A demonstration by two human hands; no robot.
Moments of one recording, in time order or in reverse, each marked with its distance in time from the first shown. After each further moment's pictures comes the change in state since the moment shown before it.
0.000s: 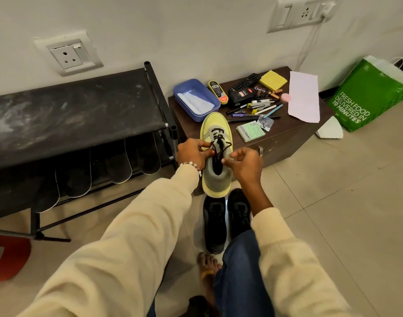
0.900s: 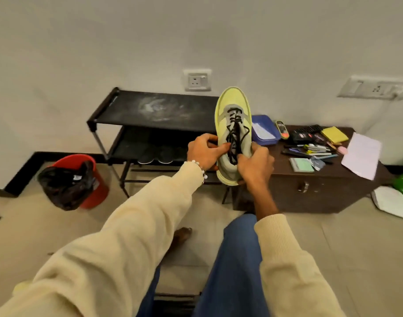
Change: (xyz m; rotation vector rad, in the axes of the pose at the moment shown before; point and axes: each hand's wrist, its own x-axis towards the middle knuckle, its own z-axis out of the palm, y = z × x) left_hand -0.187 0.022 -0.165 -0.342 0.306 0.014; right_hand -0.184 -0.105 -0.006 -0.099 -0.089 -0.363
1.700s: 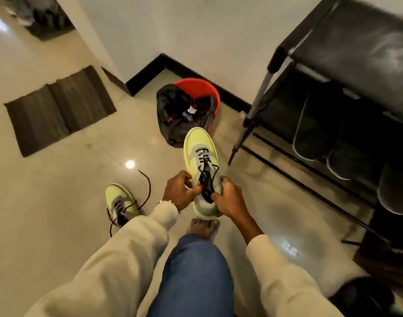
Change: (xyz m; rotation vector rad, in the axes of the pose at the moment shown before) left_hand -0.023 -0.363 -0.320 0.234 0.396 -0.598; right_hand -0.136 0.012 0.464 -0.309 -1.154 -0.224
